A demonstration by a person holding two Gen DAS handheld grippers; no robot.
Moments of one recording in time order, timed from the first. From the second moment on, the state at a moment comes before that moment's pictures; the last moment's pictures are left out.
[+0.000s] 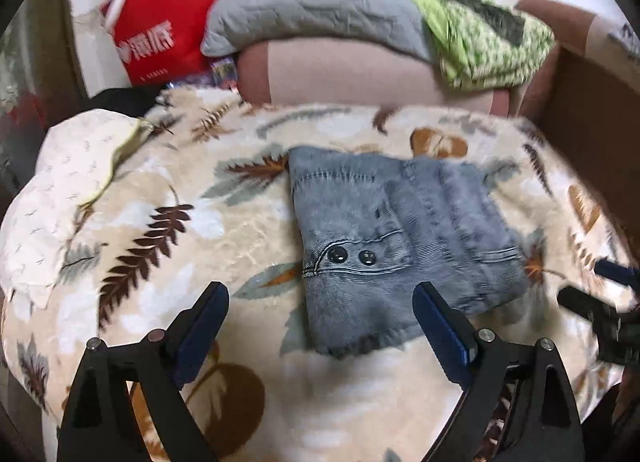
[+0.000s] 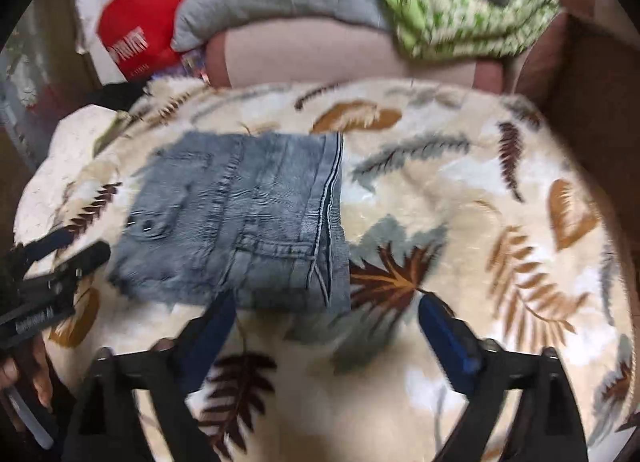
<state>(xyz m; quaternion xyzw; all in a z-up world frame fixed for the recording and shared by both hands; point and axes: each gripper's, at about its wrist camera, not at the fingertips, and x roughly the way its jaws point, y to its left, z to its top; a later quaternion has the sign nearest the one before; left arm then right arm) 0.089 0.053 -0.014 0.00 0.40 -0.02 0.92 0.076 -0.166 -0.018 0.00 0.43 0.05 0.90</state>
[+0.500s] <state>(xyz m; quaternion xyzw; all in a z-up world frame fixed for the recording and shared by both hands) 0.054 0.034 0.009 -0.01 0.38 -0.02 0.92 0.021 -0.152 -0.003 -0.06 0.39 0.03 0.92</state>
